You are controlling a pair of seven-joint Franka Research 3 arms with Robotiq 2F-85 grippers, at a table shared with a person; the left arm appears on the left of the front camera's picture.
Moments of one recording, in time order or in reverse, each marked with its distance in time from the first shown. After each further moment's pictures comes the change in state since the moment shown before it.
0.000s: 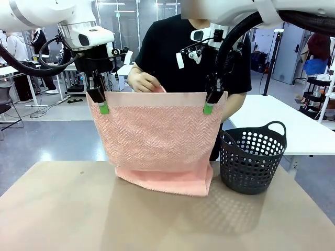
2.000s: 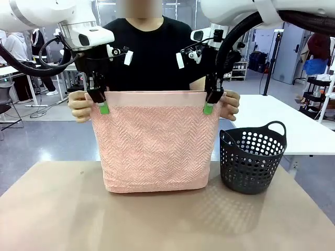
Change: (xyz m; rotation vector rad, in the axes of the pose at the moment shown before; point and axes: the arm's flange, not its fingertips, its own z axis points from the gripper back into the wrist) left arm 0.001 0.000 0.000 -0.001 0.000 -0.001; right arm 0.000 0.000 0.000 0.000 0.000 0.000
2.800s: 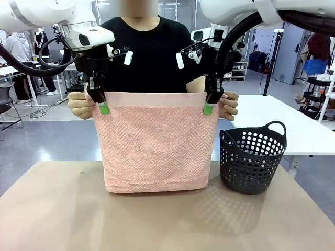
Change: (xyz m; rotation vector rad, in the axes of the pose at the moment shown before) left arm 0.000 0.000 0.000 0.000 0.000 0.000; right arm 0.000 0.000 0.000 0.002 0.001 0.000
